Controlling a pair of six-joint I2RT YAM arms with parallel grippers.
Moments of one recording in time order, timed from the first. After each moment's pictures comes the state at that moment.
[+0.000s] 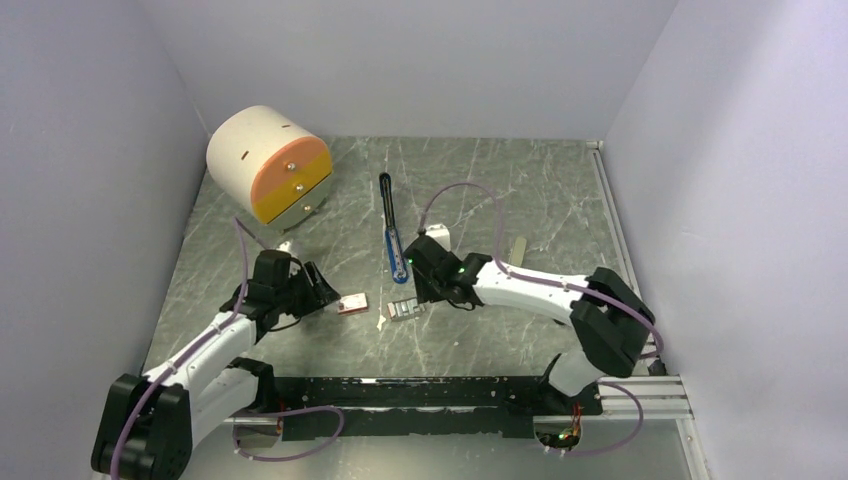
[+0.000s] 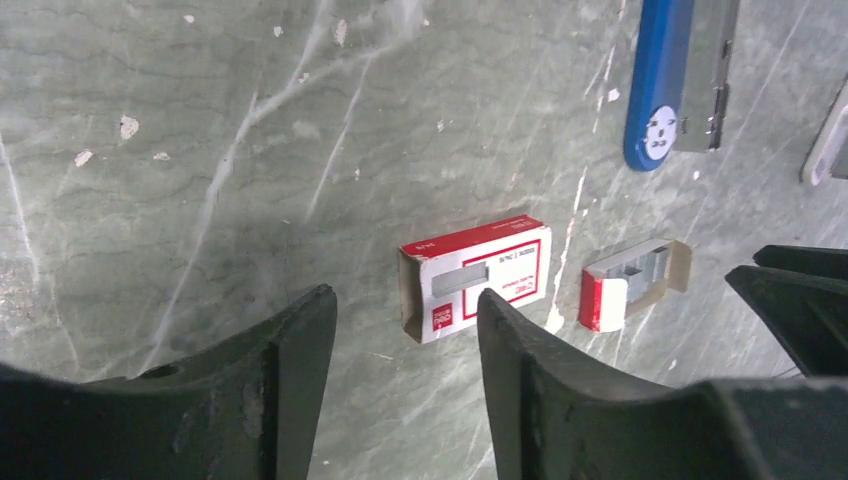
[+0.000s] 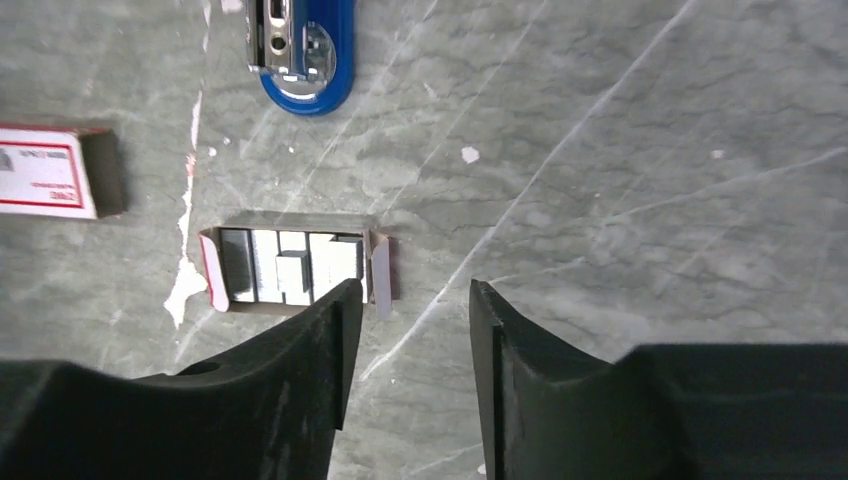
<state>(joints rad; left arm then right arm) -0.25 0.97 0.30 -0.16 0.21 -0.68 0.95 1.57 0.94 -0.42 0.30 0.61</state>
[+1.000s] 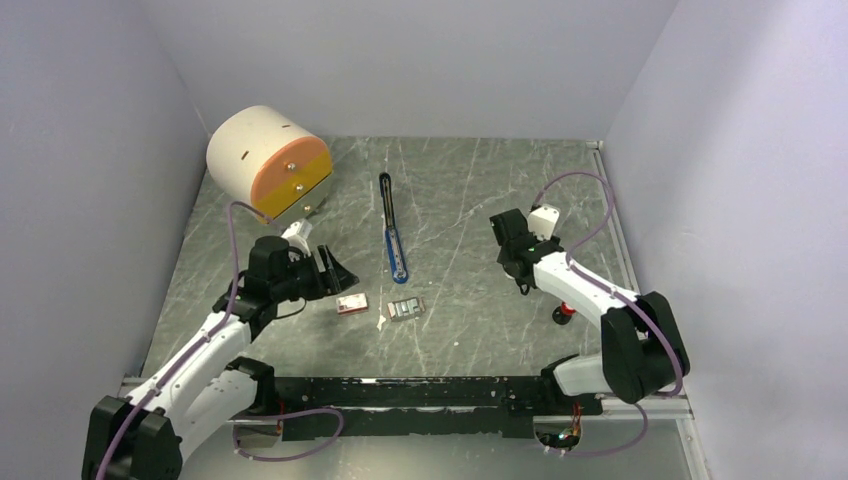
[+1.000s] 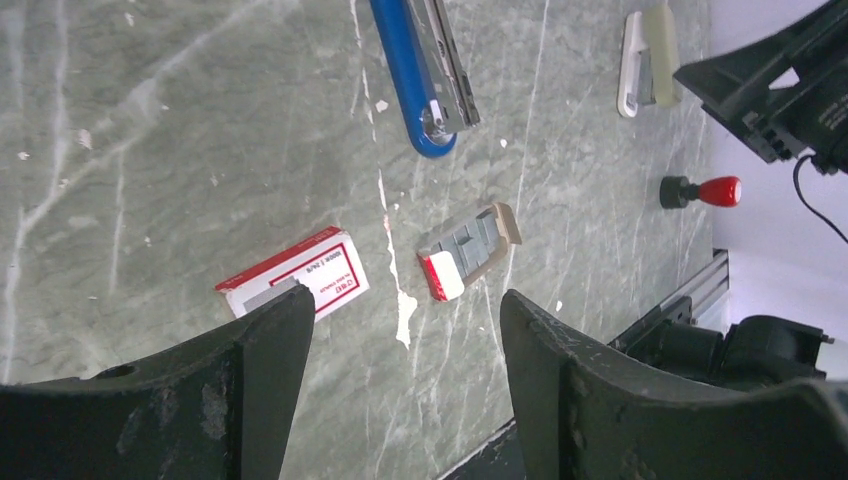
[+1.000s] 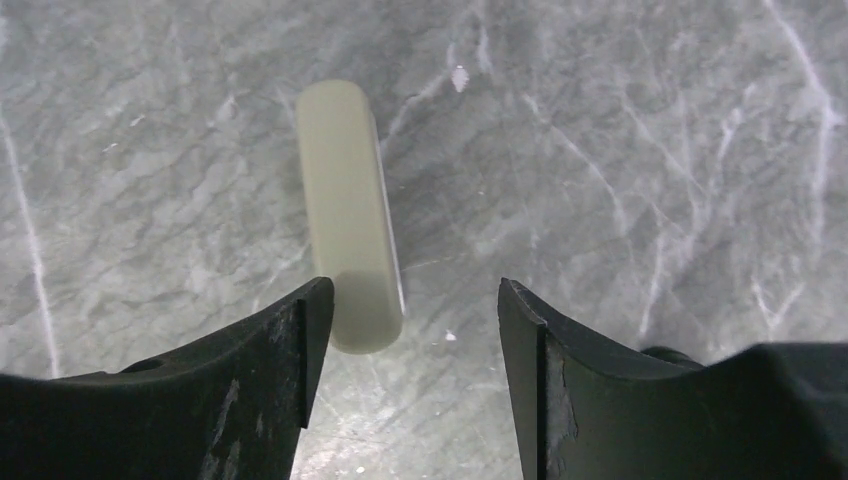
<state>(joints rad) -0.32 0.86 0.43 -0.16 0.36 -0.64 0.42 1.36 0.75 -0.42 0.68 0.68</state>
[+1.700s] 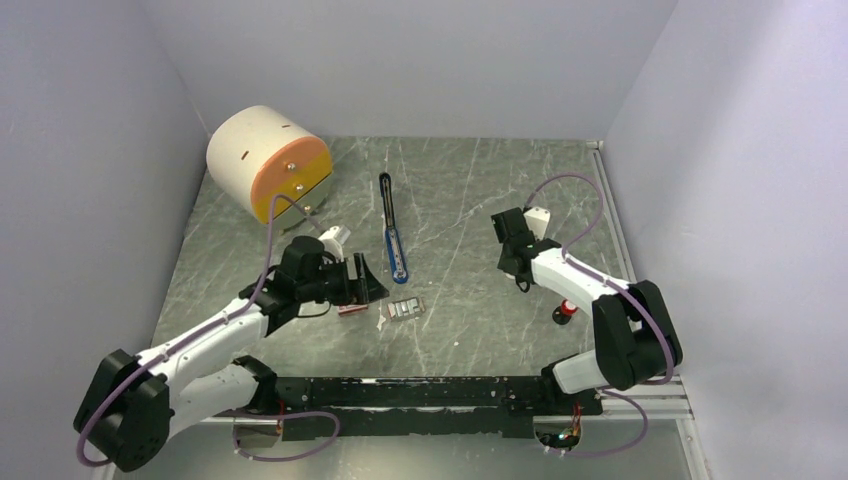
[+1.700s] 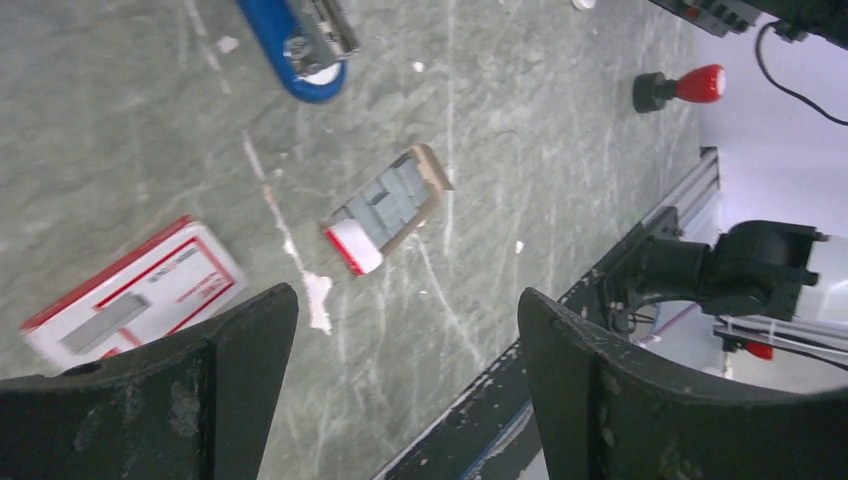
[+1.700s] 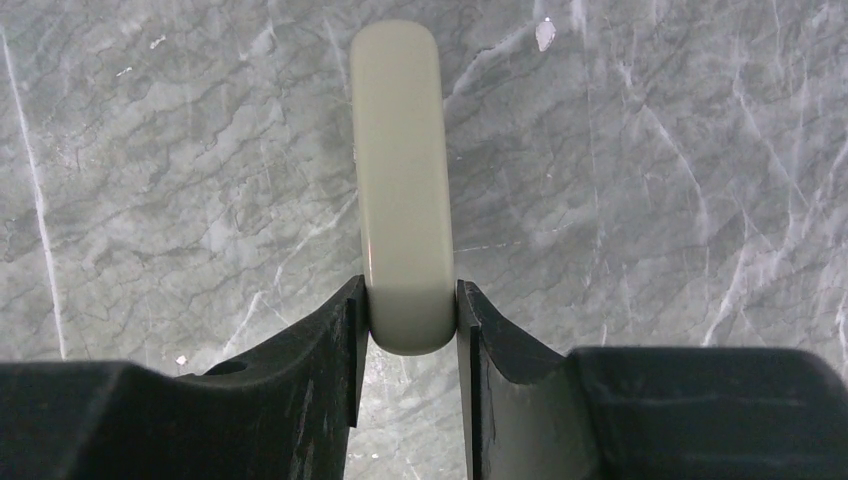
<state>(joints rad) -0.56 1.00 0.47 -0.08 0.34 -0.66 0.38 1.42 0.75 -0.36 0.49 0.60</state>
